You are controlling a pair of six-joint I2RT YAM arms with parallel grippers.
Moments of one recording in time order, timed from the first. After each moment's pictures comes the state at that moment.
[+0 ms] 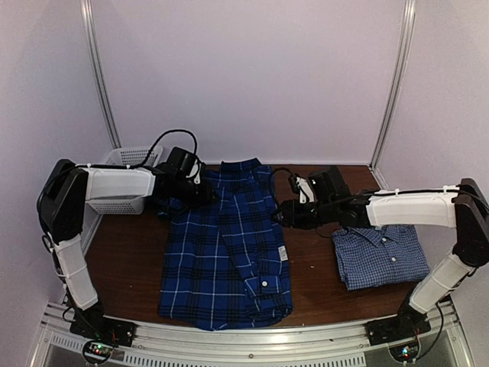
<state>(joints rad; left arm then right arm) -0.56 1.88 1.30 -0.20 0.18 -0.58 0.74 1.54 0.96 -0.07 -0.18 0.64</state>
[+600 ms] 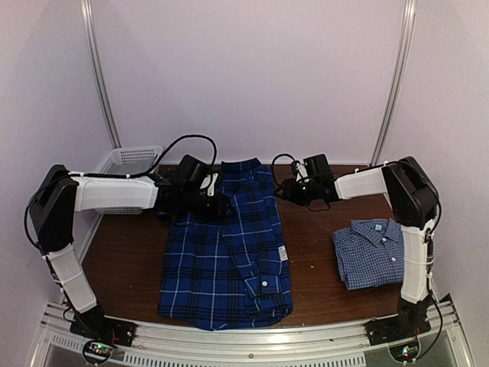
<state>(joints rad) -0.71 1.80 1.23 -0.21 0.22 -0.57 0.44 2.08 1.35 0.09 -0.32 0.58</state>
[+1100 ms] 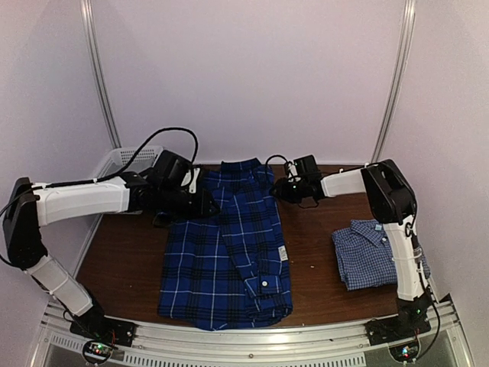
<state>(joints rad) -0.71 1.56 1.12 -0.31 0.14 -0.57 0.43 2.34 1.63 0.06 -0.30 0.58</state>
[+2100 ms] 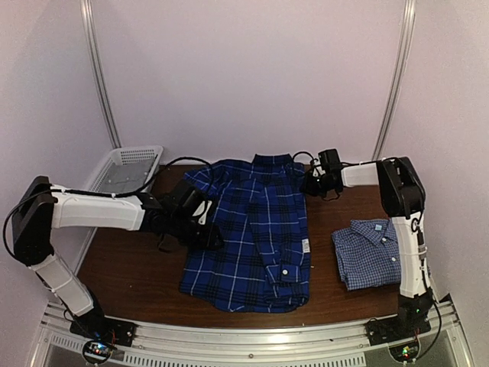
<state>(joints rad) -0.82 1.61 0.99 -0.31 0.14 -0.57 0.26 2.35 1.69 -0.11 -0.27 0.51</state>
